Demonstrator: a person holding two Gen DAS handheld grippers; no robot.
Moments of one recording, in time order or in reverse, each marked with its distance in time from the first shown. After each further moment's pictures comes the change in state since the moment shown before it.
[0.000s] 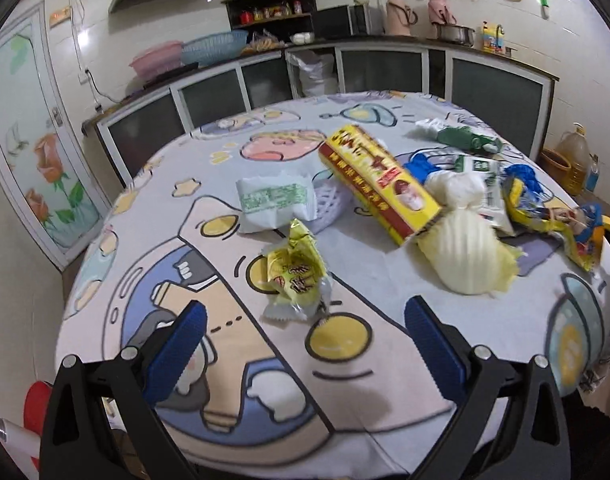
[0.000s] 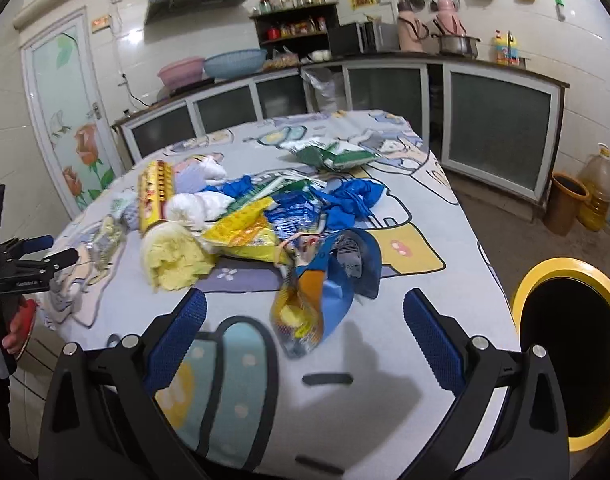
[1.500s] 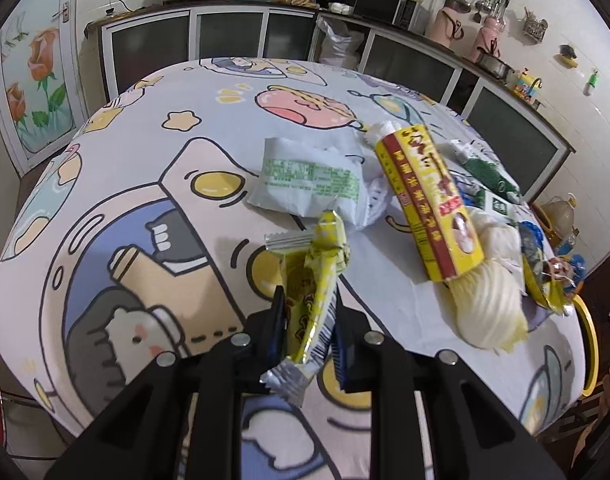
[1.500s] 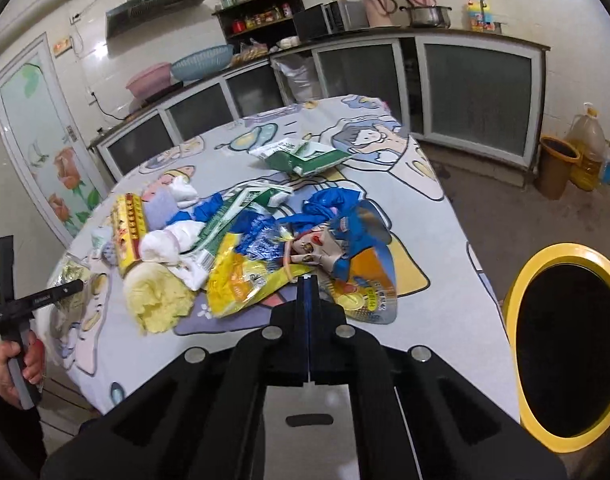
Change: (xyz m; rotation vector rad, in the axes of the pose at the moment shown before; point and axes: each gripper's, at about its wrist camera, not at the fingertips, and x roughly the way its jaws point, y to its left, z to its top) left arm 0.050 0.058 0.011 -0.284 0.113 -0.191; right arm 0.015 -0.026 0.036 0.117 0.080 0.009
